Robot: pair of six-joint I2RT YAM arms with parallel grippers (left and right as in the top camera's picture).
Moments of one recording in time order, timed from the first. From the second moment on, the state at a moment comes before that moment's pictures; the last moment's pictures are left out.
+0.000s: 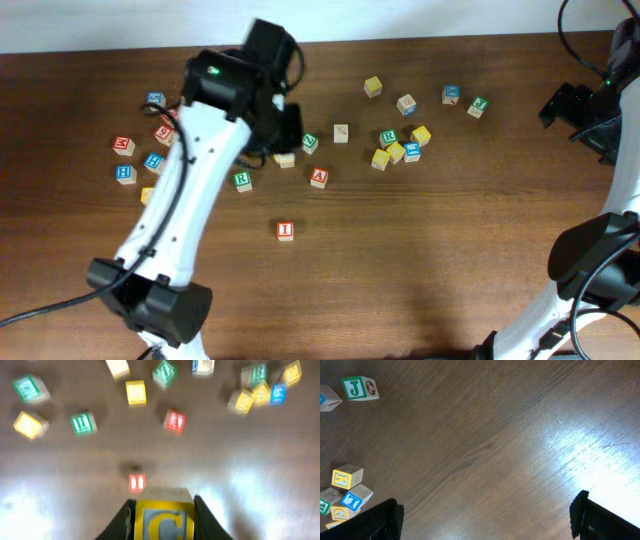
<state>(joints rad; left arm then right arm) -0.43 1.92 2.14 -1.53 0.05 -0.44 -0.39 1.99 2.09 -1.50 0.07 0.38</state>
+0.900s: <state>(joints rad) -0.66 1.90 1.22 -0.72 -0.10 -0.60 -0.39 1.99 2.09 -1.50 0.07 0.38</state>
